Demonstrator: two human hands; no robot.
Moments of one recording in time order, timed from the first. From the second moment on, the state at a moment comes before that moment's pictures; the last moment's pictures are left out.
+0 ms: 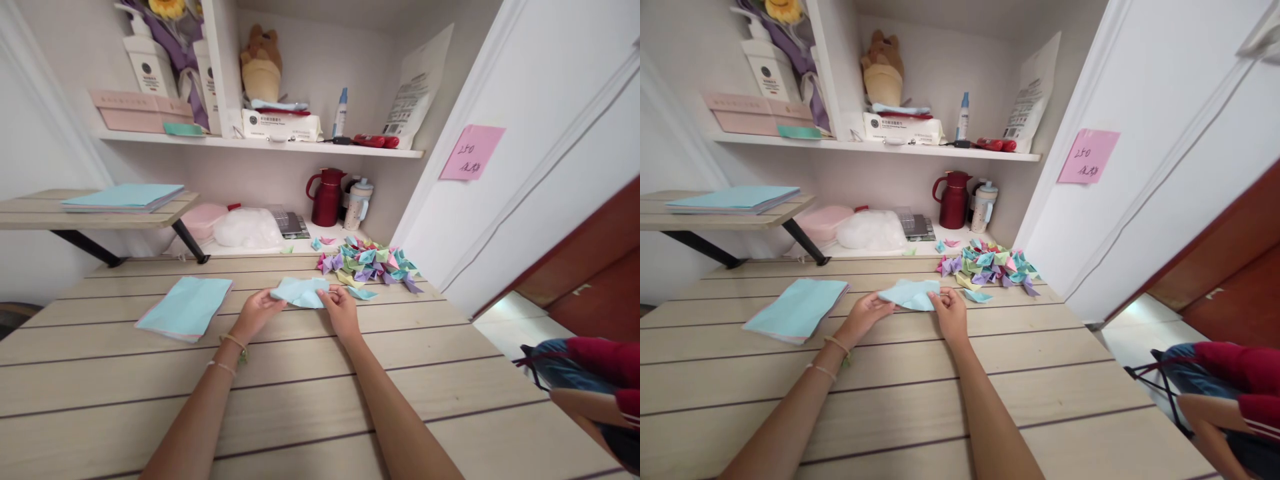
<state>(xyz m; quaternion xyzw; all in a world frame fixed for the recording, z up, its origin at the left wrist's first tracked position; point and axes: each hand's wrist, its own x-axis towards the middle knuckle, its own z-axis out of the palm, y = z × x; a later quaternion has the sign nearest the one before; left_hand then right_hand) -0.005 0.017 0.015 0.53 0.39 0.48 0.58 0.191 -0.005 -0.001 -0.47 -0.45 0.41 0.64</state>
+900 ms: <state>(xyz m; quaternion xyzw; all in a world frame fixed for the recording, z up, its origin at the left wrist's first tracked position) 0.000 0.020 0.014 0.43 0.40 0.56 0.58 0.171 -0.023 0.009 -0.45 -0.66 0.36 0.48</state>
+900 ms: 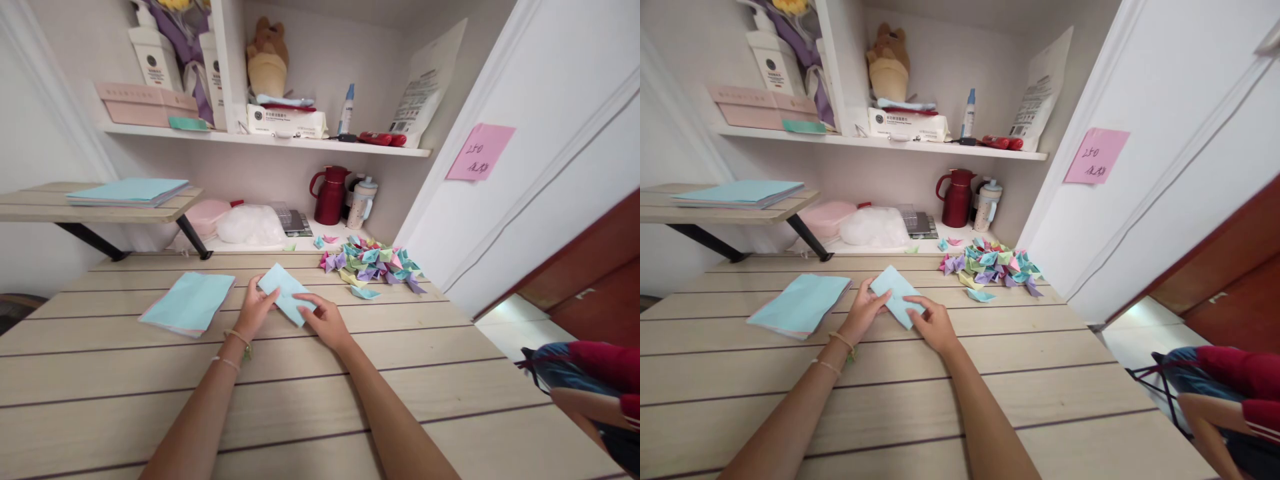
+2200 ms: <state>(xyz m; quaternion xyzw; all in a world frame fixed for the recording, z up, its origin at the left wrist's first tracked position) -0.003 0.017 0.009 0.55 0.43 0.49 0.52 0.176 -0.017 0.008 -0.34 -0.61 0.49 0.52</state>
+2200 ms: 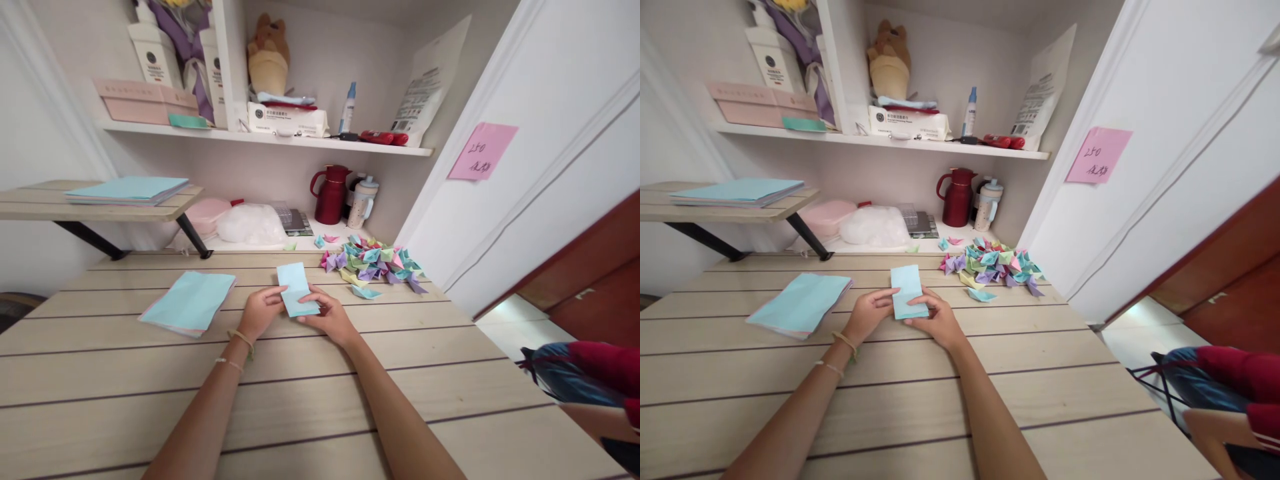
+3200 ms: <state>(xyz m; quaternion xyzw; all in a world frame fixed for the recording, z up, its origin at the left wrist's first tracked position) 0.003 0.014 0.013 0.55 0.42 0.51 0.51 0.179 -0.010 0.000 -0.44 -0.48 0.48 0.59</state>
